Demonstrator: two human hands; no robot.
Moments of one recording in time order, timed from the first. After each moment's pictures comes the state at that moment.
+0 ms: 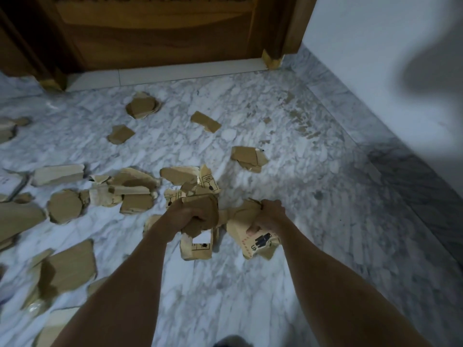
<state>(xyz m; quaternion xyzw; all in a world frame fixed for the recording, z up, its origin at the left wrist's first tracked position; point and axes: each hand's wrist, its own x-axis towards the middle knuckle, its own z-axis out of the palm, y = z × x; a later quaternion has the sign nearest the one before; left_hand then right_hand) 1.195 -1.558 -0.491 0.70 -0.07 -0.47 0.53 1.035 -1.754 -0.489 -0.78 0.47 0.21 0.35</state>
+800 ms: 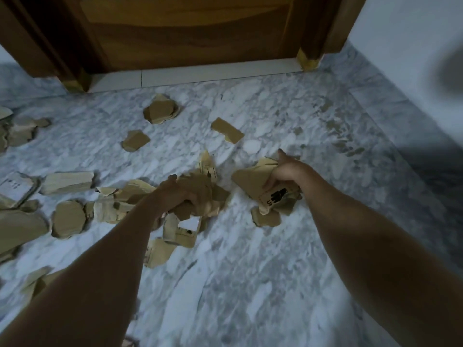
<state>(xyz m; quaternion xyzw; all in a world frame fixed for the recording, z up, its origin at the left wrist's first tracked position) 1.326 -1.591 -0.518 0.84 -0.09 -0.39 0.37 1.187 -1.877 -0.459 -0.80 0.40 0.25 0.36</state>
